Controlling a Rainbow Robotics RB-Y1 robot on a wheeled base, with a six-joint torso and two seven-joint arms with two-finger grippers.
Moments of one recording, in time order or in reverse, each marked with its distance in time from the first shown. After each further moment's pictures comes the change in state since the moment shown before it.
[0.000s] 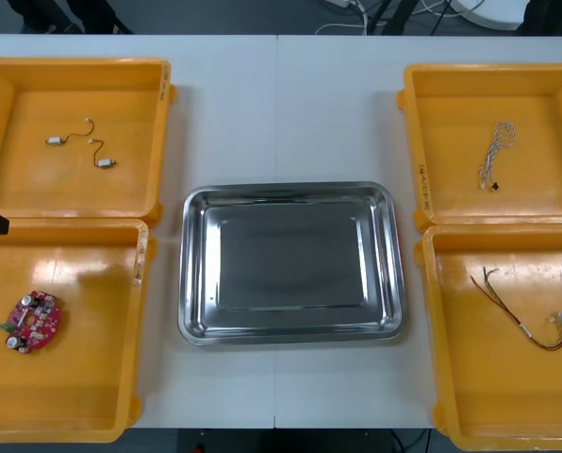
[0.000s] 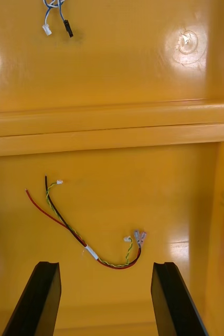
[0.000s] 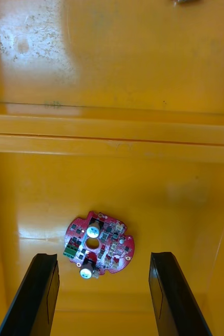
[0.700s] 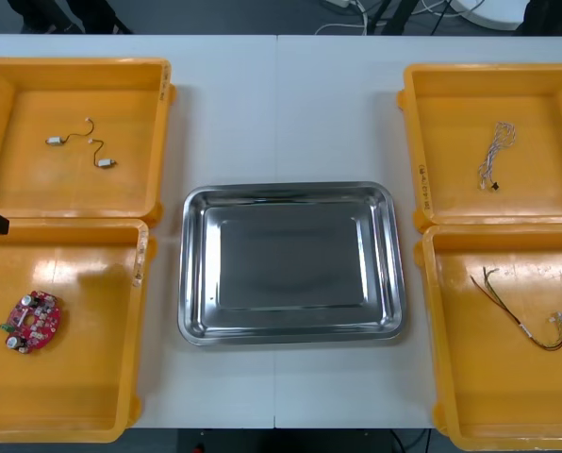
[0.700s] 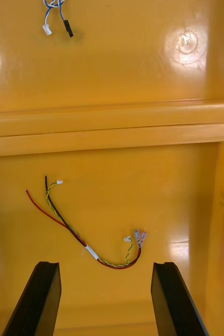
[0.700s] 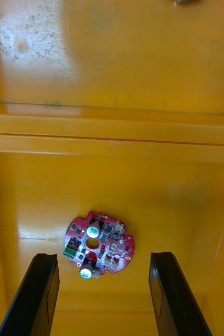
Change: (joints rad) right arm 0.000 0.000 0.000 0.000 0.000 0.000 0.000; left arm 0.000 0.000 0.000 0.000 0.000 0.000 0.000
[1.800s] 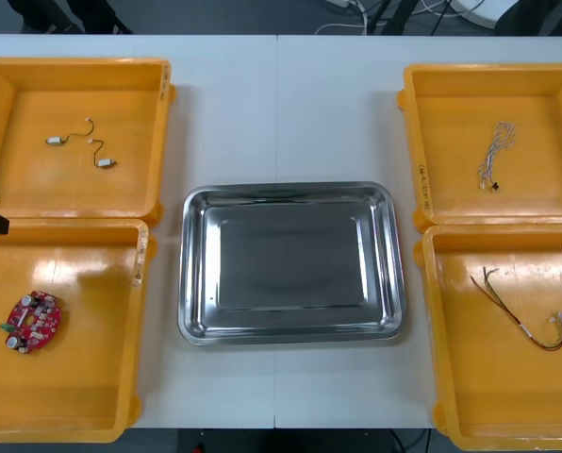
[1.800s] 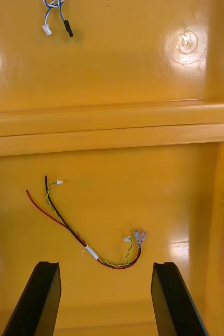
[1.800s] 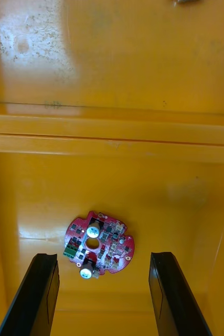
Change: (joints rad) right arm 0.000 0.000 0.000 0.000 0.000 0.000 0.000; left arm 0.000 0.000 0.000 0.000 0.000 0.000 0.000
